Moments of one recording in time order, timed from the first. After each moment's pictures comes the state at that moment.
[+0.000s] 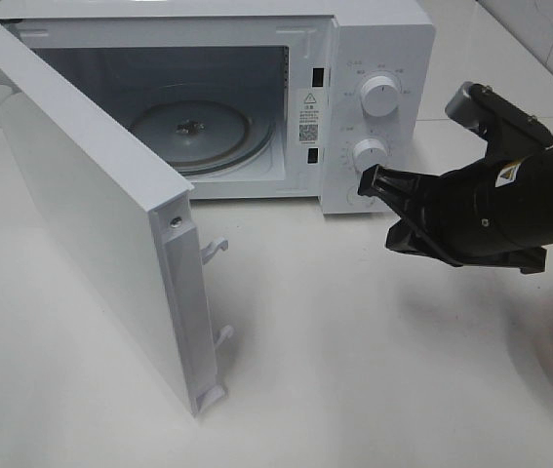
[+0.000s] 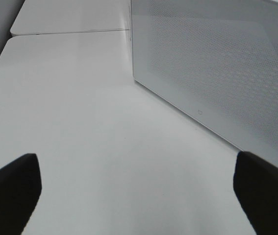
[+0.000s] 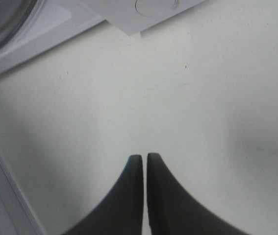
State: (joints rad) left arm 0.04 -0.01 -0.50 -0.13 1.05 0.14; right arm 0.46 1.49 -0.64 0.34 0.03 0.36
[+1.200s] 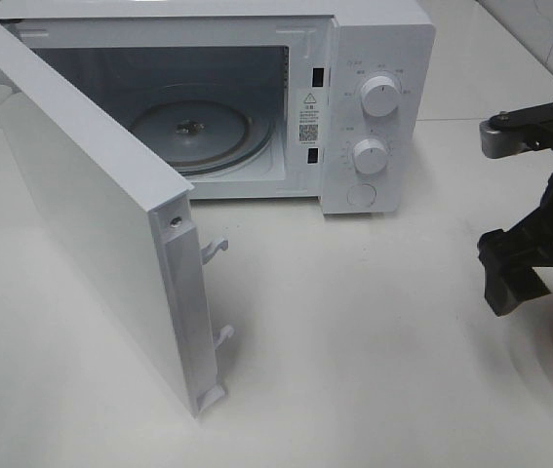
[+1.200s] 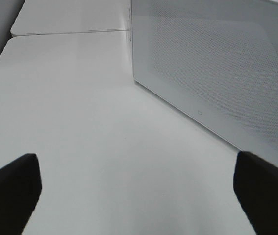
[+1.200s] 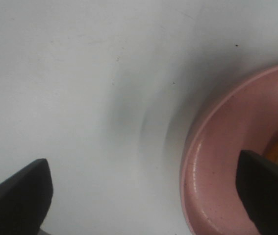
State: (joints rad) left arm 0.04 -0.01 -0.50 -0.13 1.05 0.14; right arm 0.31 1.44 -0.84 -0.18 0.83 0.13
